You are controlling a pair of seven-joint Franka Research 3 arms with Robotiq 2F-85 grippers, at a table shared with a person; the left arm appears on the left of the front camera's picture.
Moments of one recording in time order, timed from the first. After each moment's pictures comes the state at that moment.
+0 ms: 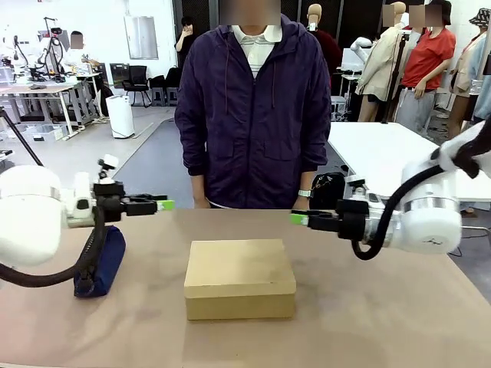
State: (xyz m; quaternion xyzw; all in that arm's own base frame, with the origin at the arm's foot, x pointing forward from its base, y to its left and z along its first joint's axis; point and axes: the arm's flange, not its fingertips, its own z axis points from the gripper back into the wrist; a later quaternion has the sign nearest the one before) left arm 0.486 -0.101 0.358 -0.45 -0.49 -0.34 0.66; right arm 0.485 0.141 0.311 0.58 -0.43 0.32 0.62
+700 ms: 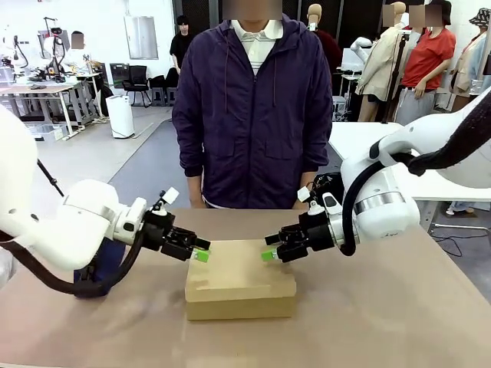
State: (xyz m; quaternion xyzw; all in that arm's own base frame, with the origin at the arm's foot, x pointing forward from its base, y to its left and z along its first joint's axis) left arm 0.495 -0.186 0.293 -0.47 -0.33 -0.50 0.65; right arm 0.492 0.194 0.287 0.44 -0.36 0.47 0.68
